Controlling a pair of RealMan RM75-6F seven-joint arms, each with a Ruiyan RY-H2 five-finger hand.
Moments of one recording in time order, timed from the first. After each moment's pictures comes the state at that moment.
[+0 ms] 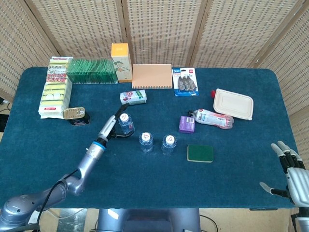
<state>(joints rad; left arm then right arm) -0.79 -1.92 -0.21 -0.81 1.40 0.99 -1.01 0.01 -0.92 0.02 -1.84 -1.54 1.49 0.14</state>
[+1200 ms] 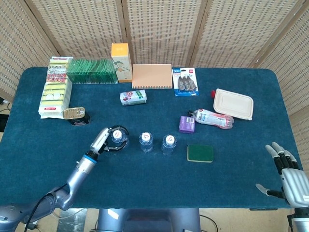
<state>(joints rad) -0.65 -1.86 -0.08 -0.92 1.54 1.22 -0.98 0.02 -0.93 0.01 -1.86 -1.55 1.48 0.11</state>
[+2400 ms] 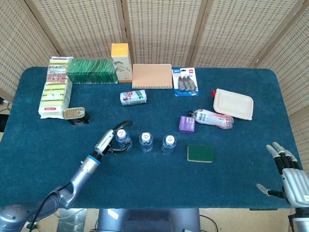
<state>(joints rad) -0.68 -1.91 -0.06 -0.83 1.56 1.17 -1.03 0.02 -0.92 0.00 -1.86 -1.55 1.47 0.11</state>
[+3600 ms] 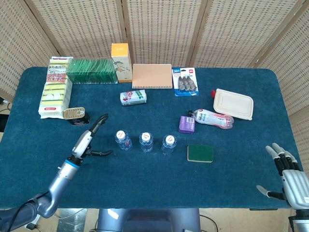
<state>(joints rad) -0.55 -1.70 -0.02 -1.03 1.59 1.37 -0.91 0.01 -0.91 -0.01 -1.87 -1.58 1.49 0.11</state>
